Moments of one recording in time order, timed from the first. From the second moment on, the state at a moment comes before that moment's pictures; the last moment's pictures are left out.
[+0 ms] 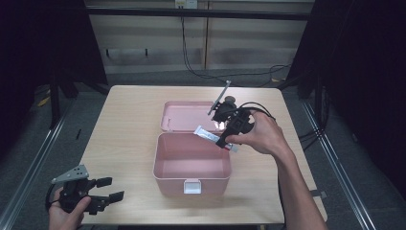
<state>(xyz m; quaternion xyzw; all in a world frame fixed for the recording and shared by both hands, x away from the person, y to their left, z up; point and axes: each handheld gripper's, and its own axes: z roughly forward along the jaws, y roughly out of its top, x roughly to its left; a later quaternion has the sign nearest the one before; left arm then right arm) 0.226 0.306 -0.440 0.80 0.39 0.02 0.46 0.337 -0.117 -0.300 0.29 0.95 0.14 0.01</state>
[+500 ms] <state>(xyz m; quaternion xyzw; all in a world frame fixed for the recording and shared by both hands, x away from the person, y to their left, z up) 0.226 0.306 -0.440 0.80 0.39 0.01 0.46 0.348 -0.090 -0.324 0.24 0.96 0.12 -0.01</state>
